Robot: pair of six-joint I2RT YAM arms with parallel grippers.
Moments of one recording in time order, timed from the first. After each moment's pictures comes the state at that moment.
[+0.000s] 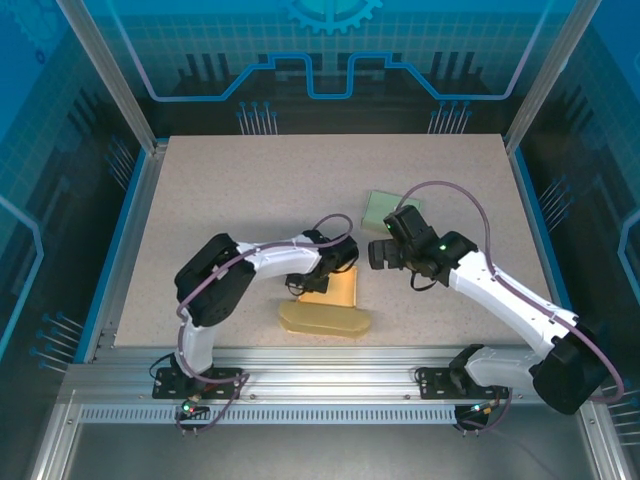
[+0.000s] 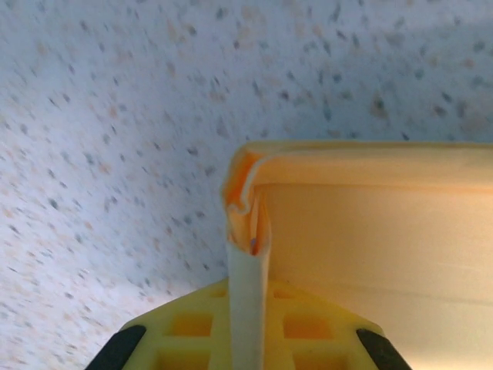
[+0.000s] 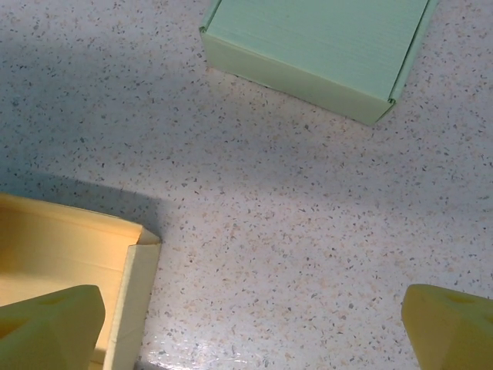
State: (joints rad) left arm -0.83 2.00 1.33 -0.97 -0.37 -0.72; right arm 0.61 1.21 0.98 -0.79 0.27 0.46
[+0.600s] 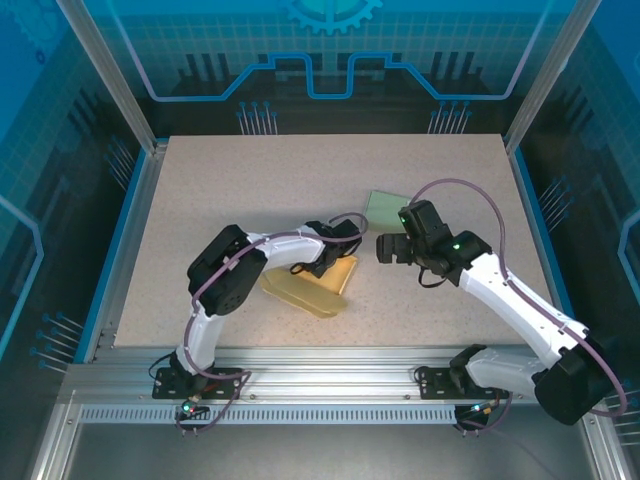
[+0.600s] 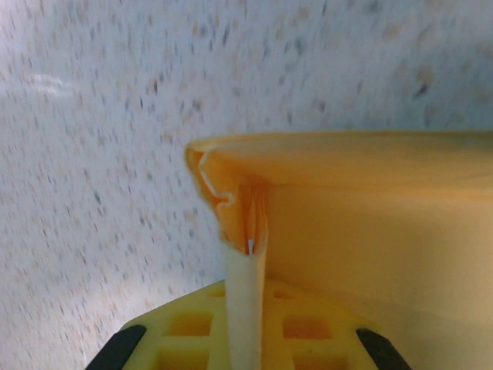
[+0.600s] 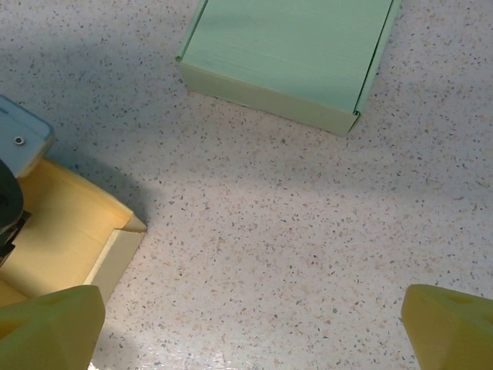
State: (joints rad) left arm -0.77 2.09 1.40 -0.77 -0.57 -0.19; right arm 0.54 1.16 0.98 -0.79 0.22 0.45
